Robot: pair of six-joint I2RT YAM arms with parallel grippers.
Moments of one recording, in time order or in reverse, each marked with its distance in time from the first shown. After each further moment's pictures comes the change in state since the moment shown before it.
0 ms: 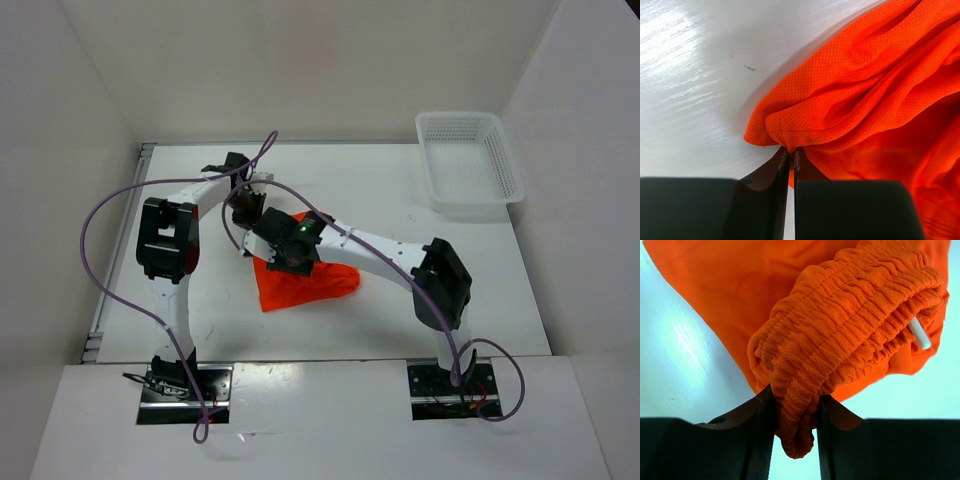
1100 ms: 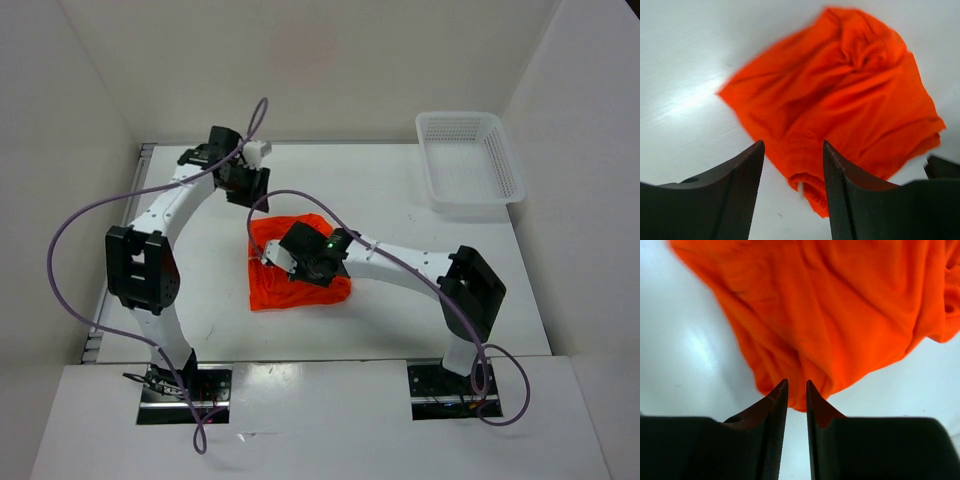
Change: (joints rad) left arm 0.003 -0.320 0.025 -0.064 0.016 0.001; right arm -0.005 -0.178 -0.319 0.170 -0.044 0.041
